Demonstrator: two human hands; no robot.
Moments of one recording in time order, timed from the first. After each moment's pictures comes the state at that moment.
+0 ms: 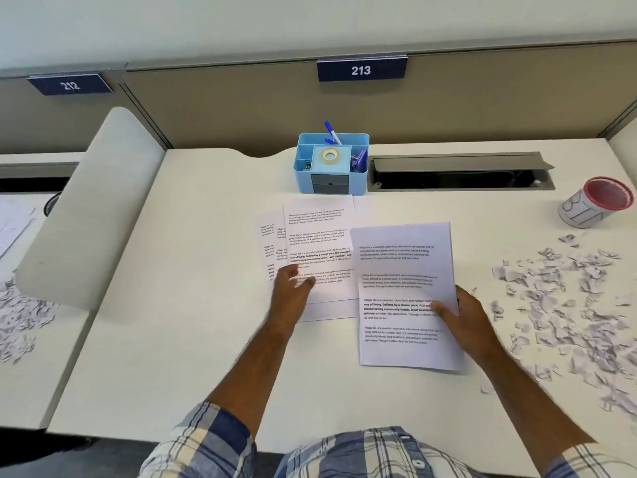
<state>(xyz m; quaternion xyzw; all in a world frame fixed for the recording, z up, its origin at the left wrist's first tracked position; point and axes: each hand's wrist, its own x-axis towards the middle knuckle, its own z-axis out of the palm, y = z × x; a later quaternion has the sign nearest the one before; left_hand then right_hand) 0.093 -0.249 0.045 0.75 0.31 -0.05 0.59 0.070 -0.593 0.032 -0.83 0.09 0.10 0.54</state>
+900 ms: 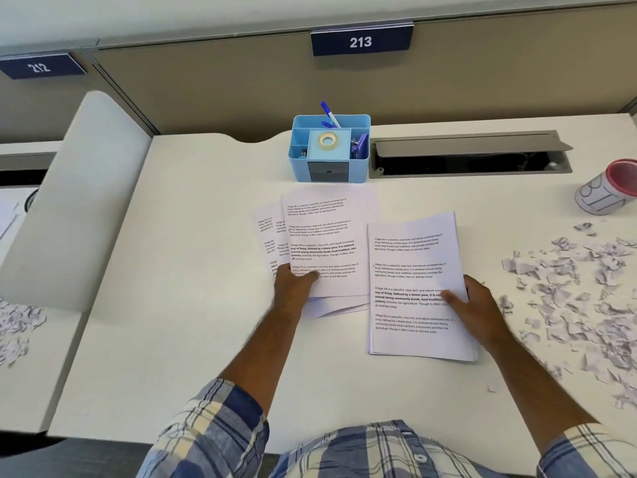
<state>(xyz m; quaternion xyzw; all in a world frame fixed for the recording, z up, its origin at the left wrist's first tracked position) 0.128 -0.251 0.012 0.74 0.38 -0.08 0.55 0.099 -0.609 0.005 -0.85 0.13 0.13 0.50</state>
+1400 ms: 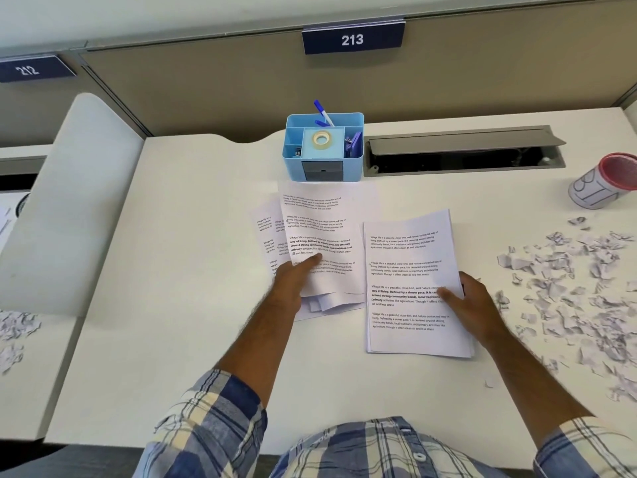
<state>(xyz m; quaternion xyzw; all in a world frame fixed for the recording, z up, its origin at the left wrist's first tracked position) 0.143 -0.256 0.020 0.59 0.39 -0.13 0.69 0.099 -0.611 0.000 -0.85 0.14 0.14 0.49</state>
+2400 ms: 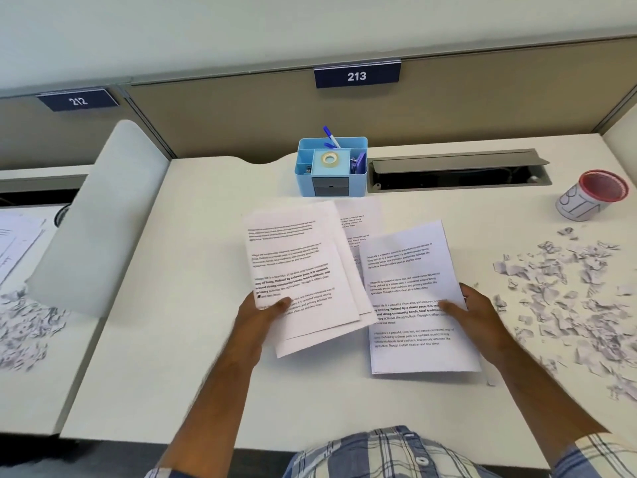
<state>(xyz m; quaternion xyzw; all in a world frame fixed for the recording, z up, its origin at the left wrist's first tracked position) 0.032 -0.181 0.066 0.65 0.26 -0.08 0.70 0.062 -0.598 0.036 -0.74 0.16 0.14 0.64</state>
